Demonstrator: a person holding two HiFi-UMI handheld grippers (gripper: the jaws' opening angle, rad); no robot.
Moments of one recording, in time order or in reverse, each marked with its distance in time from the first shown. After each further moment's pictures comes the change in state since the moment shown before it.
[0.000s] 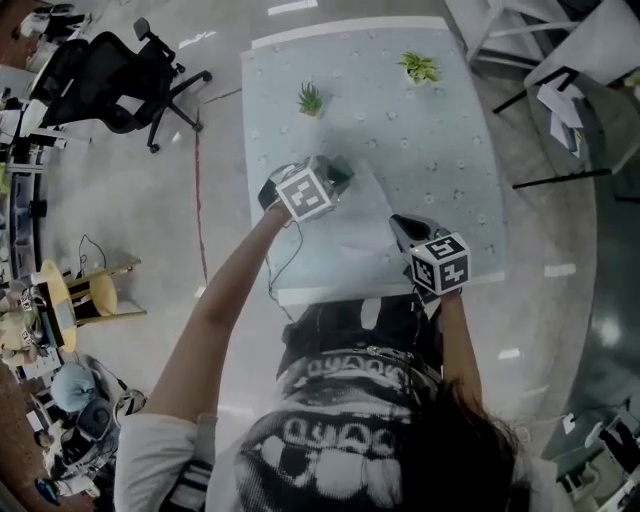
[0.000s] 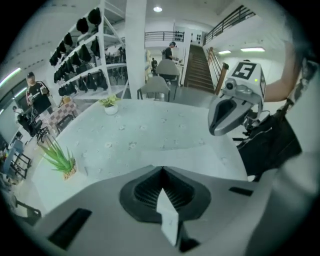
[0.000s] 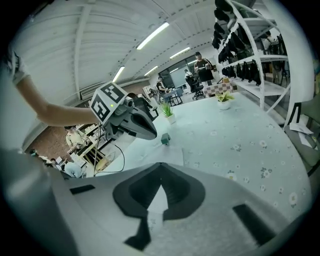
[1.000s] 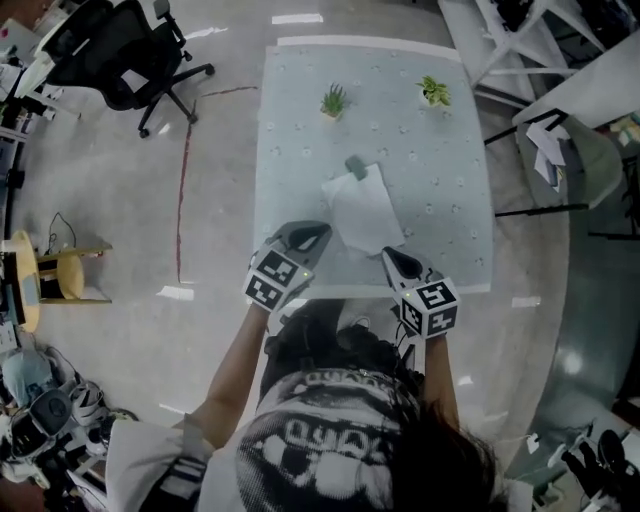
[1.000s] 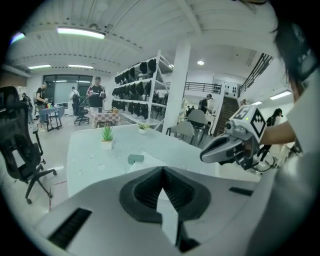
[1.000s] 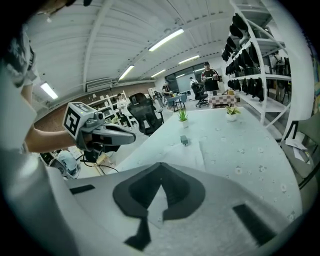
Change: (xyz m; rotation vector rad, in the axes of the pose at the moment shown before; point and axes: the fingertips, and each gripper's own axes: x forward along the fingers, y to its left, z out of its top) left arm -0.115 -0.093 -0.048 -0.456 -0.504 0.272; right arm -0.034 0.086 -0.011 -0.112 -0.046 -0.052
